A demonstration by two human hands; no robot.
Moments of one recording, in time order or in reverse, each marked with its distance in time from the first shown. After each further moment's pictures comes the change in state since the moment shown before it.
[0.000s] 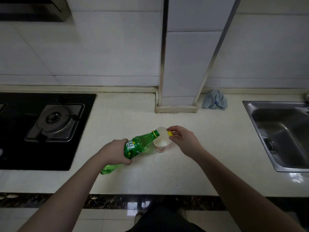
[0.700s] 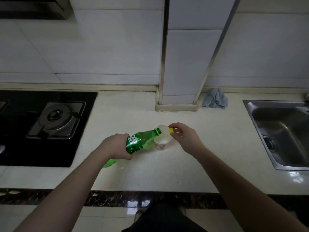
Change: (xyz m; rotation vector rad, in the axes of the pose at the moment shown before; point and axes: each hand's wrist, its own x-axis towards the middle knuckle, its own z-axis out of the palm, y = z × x) left_hand 0.000 0.014 -0.009 0.246 0.022 -0.037; right_hand -0.002 0.004 0.000 -0.008 0.049 -0.015
